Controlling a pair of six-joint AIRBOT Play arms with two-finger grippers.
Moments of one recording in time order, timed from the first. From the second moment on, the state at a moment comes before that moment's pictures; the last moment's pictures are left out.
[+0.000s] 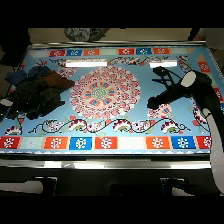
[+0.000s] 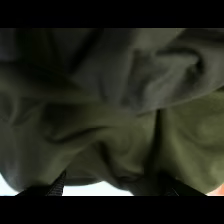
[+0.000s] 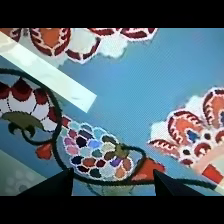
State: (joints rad) left arm 0.39 -1.56 1.12 0.98 -0.78 -1.75; right arm 0.04 -1.42 1.38 -1.25 1.27 1.05
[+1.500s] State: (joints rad) left arm -0.46 -0.72 0.99 0.96 -0.69 -1.48; right arm 0.04 -0.94 1.49 -1.32 1.43 1.01
